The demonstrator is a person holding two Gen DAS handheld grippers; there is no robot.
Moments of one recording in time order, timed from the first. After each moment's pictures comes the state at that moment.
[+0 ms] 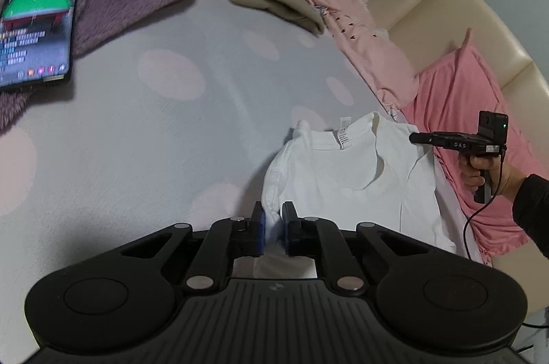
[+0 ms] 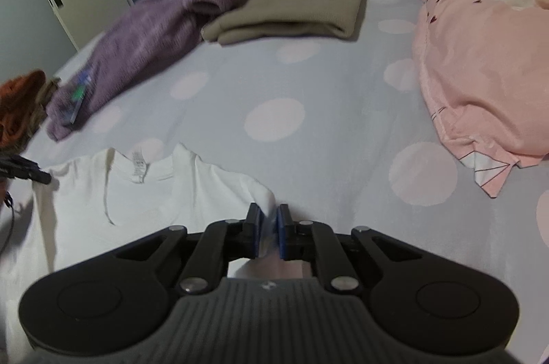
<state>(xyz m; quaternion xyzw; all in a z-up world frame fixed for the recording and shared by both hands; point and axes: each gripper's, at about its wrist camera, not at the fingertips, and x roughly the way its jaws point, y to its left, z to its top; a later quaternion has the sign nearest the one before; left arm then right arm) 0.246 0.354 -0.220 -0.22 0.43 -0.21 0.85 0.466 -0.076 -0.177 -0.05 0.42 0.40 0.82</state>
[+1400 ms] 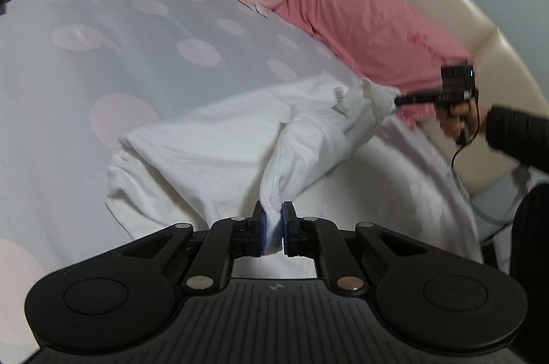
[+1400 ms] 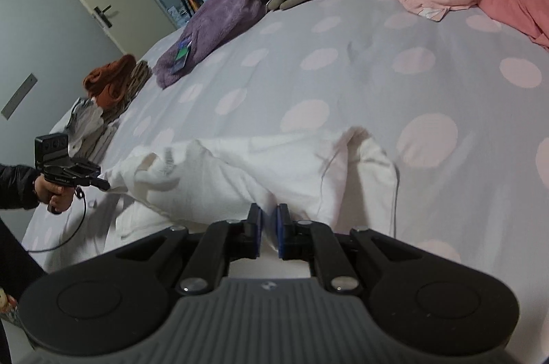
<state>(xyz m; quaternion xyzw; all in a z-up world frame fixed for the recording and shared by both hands) 0.000 0.249 -0.198 -0.12 0.43 -0.35 0.82 0.170 -0.267 -0.152 0.04 0.44 0.44 0.78</state>
